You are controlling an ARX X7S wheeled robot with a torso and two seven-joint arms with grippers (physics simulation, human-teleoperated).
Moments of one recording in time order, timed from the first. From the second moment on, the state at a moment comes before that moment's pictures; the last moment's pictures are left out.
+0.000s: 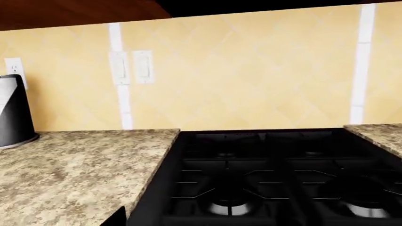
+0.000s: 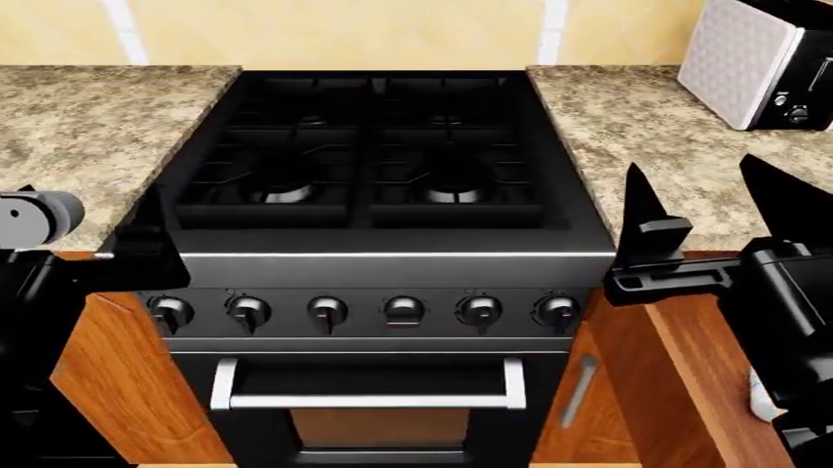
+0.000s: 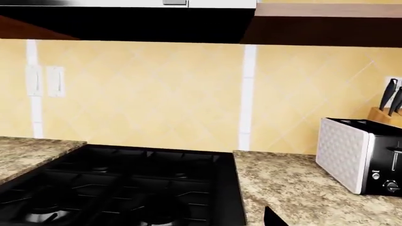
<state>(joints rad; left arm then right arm) -0.35 -0.92 -0.06 0.71 -1.17 -0.66 -0.71 0.58 1.13 -0.31 -0.85 1.36 0.38 0.86</state>
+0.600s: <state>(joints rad) -0.30 -0.92 -0.07 0.72 -1.13 -0.64 -0.70 0.53 1.11 -0.31 -0.84 1.29 0.36 0.85</state>
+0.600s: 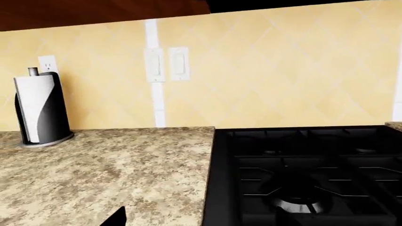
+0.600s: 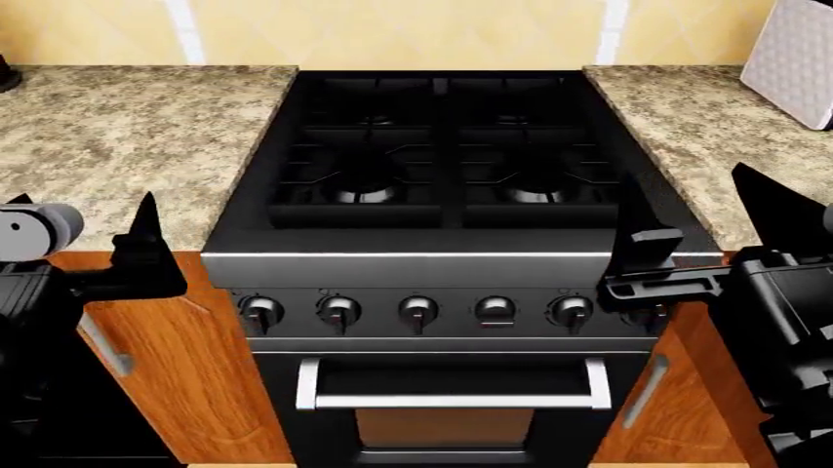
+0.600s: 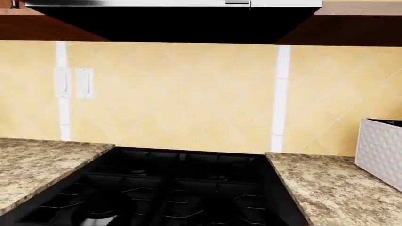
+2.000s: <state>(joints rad) -0.22 -0.89 -0.10 0.69 -1.08 -0.56 -0.66 0.42 1.09 -0.29 -0.81 1.20 0.28 0.84</state>
